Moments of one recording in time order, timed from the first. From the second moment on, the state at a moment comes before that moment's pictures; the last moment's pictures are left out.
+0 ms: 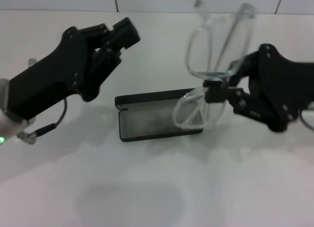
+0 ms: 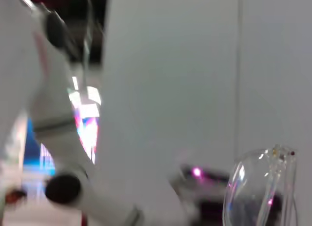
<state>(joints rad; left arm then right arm) -0.29 -2.07 1.34 0.68 0.88 1.76 -1.15 0.49 2.00 -1.27 -0.83 -1.22 -1.85 1.21</state>
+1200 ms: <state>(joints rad) -0.06 -2.04 1.10 0.98 1.43 1.83 -1.30 1.03 2.03 -1.52 -1.33 -2.37 -1.81 2.03</state>
